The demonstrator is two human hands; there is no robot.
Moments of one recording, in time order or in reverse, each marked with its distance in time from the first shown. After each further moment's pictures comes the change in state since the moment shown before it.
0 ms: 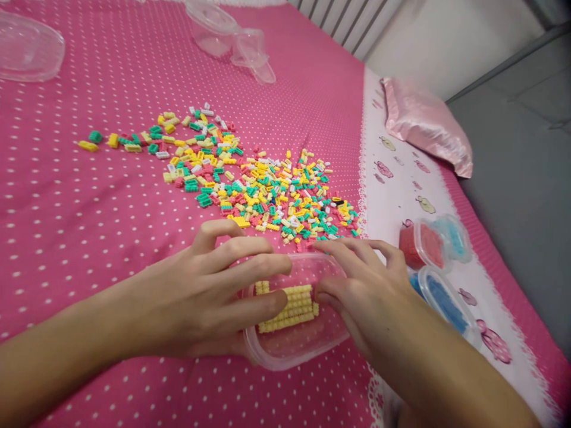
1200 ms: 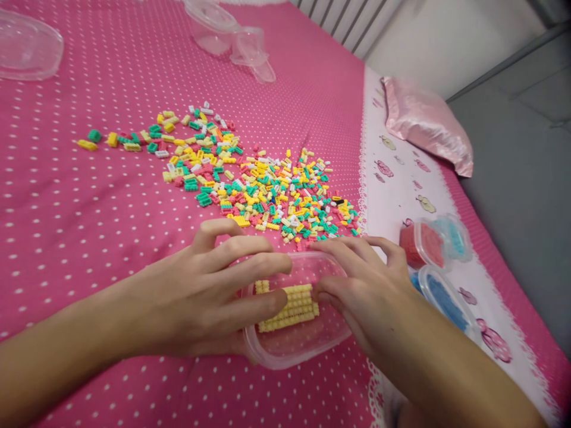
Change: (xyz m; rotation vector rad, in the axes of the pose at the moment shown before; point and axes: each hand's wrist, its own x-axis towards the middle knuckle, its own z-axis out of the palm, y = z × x) left_hand 0.000 -0.001 0.001 -0.015 -0.014 -0.001; right_hand 0.001 0.002 0.003 -0.005 0.079 -0.053
